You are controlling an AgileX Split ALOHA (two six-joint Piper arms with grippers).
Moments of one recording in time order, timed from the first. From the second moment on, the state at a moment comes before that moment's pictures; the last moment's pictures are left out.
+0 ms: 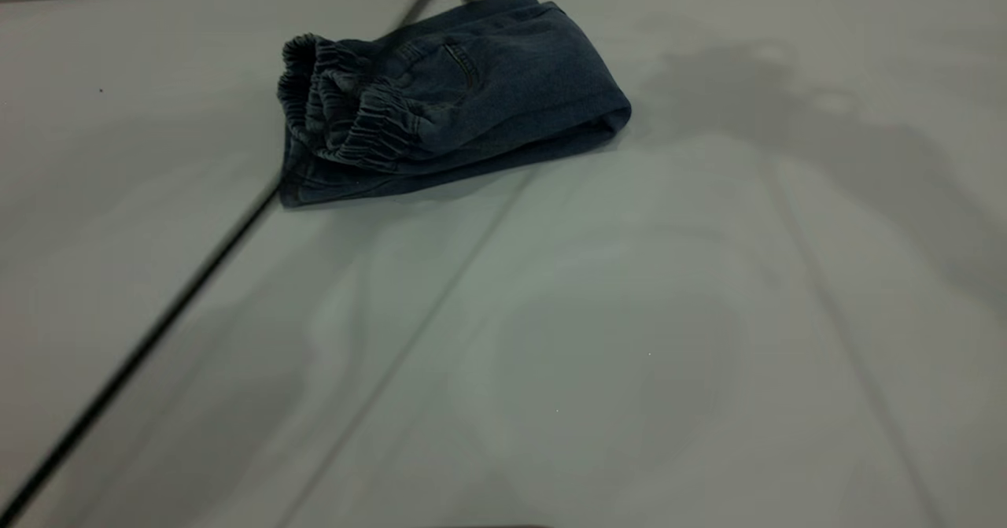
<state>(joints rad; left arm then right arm) -0.48 2.51 -2.43 0.07 1.17 0.19 0.20 1.88 -1.77 0.68 0.80 -0.52</state>
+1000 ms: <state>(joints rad) -0.48 1.46 -1.71 0.14 1.17 0.07 0.20 0.98 -1.64 0.43 1.27 -0.04</state>
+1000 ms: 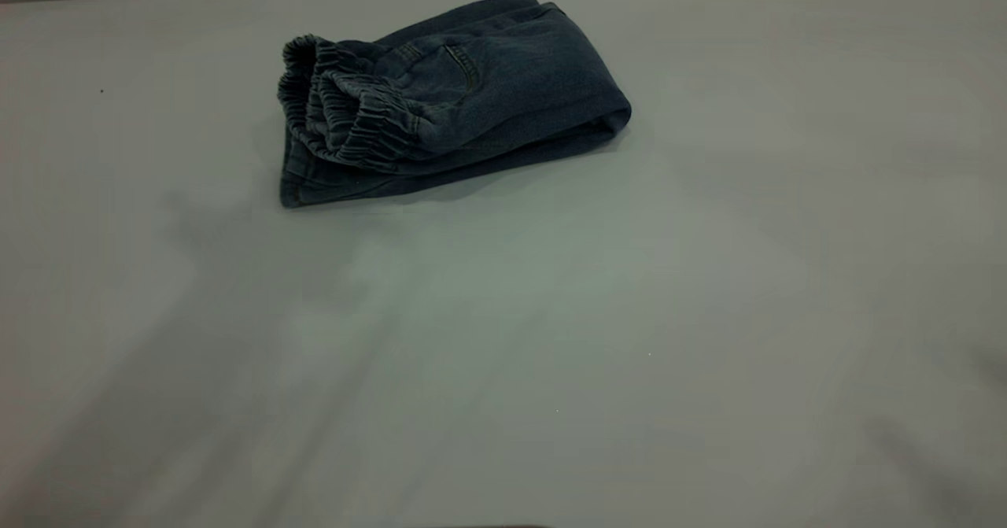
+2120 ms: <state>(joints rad) -0.48 0.42 -0.77 0.13 1.17 0.02 0.20 0.13 -0.57 0.17 1.18 -0.06</state>
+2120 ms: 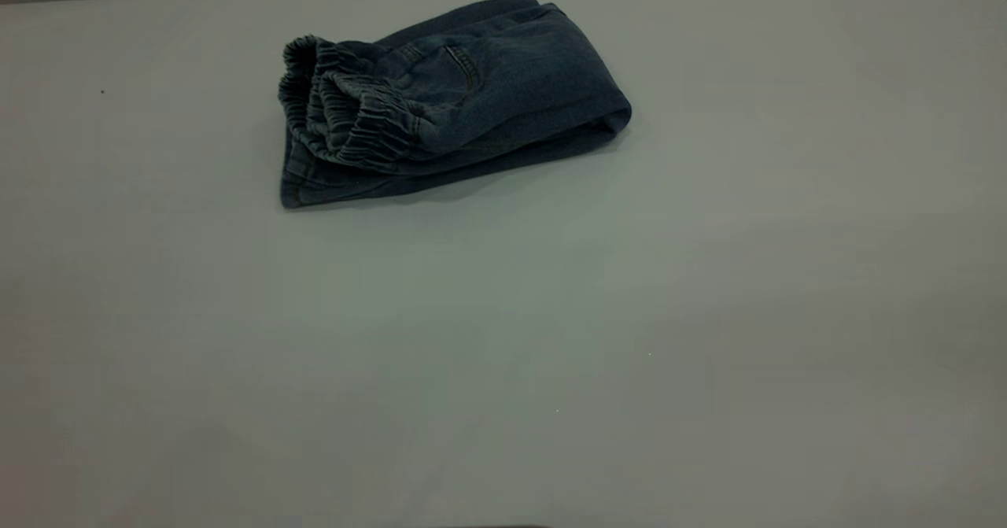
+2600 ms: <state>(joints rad) -0.48 0.16 -0.55 0.13 1.17 0.04 0.20 0.06 -0.47 0.16 1.14 -0.07</state>
